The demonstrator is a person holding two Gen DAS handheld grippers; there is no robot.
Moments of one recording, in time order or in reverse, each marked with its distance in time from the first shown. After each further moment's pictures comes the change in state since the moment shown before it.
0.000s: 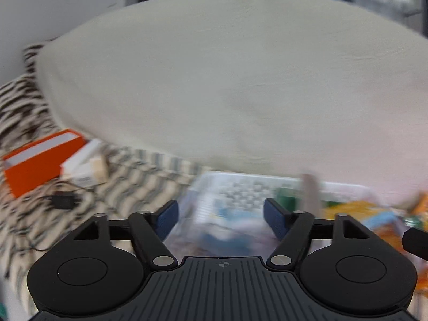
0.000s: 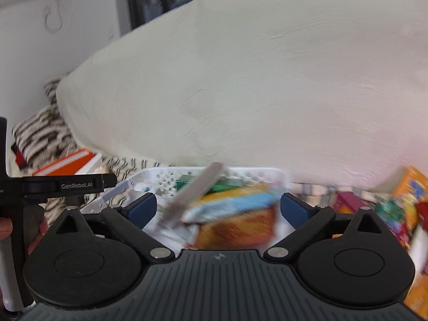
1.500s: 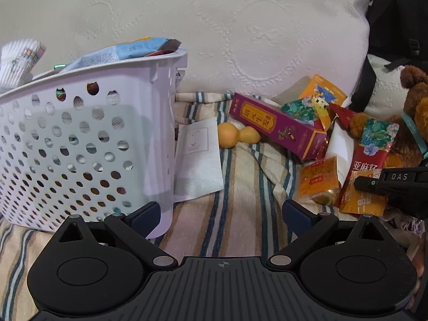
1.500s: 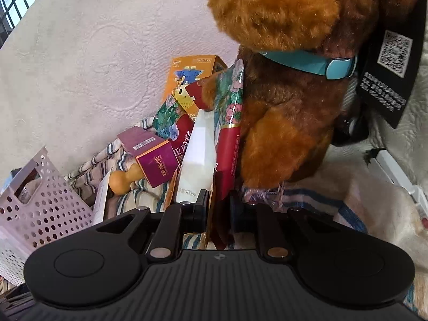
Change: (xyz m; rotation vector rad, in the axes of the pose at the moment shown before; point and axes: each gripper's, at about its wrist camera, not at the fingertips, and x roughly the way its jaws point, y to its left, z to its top) left arm 0.013 -0.195 -0.157 0.147 0.179 -0.306; right arm -0.011 -0.215 -0.132 0.528 0.055 -0.408
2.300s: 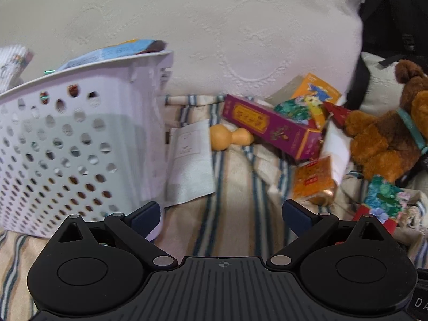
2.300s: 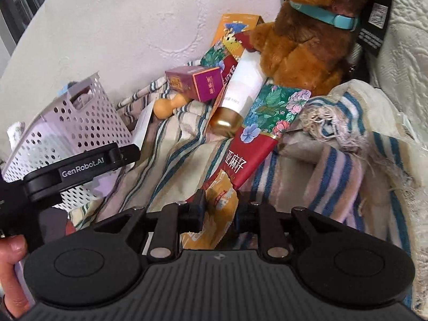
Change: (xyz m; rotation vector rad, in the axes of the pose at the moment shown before) left arm 0.005 -0.009 -0.003 0.026 -0.019 -0.031; right arm -0.064 0.017 -0.063 -0.115 0.133 0.111
